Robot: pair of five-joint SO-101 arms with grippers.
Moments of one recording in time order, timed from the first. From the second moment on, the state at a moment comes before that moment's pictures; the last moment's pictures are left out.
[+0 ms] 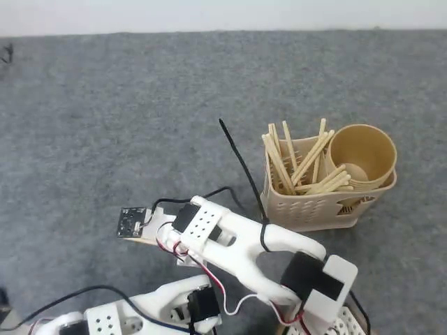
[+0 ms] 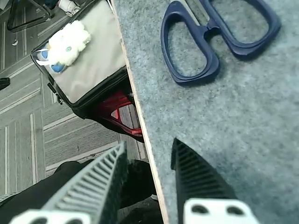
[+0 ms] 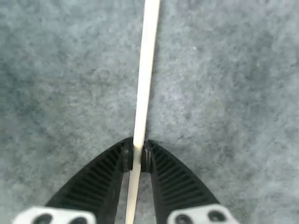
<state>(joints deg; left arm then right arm) -112.7 -103.3 96.8 63.1 -30.8 -62.3 8.3 25.9 59.1 24.7</state>
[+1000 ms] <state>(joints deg) -72.3 -103.3 96.8 58.0 -30.8 -41.1 -21.4 -28.0 94.2 27.3</state>
